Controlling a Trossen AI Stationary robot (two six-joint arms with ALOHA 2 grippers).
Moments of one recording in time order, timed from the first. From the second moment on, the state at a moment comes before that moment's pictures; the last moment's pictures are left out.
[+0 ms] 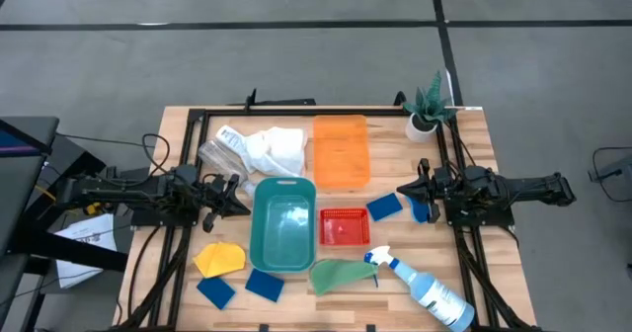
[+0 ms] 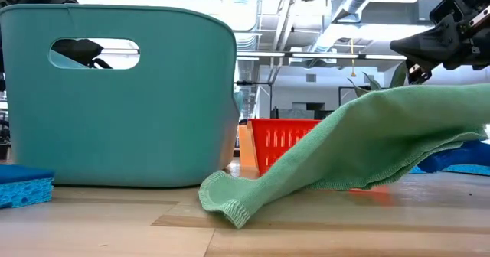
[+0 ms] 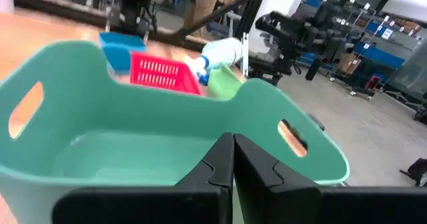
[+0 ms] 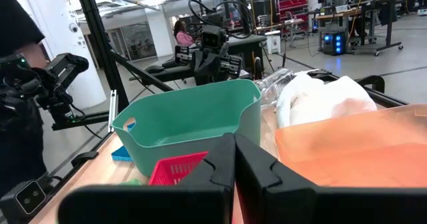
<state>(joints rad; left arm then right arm) 0.08 0.29 0.01 0.16 0.39 -0.27 0.06 0.01 0.01 0.01 0.08 0.18</state>
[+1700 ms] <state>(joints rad) 0.12 0.77 0.60 1.06 -0.40 -0.10 0.06 0.01 0.01 1.34 0.29 0.25</state>
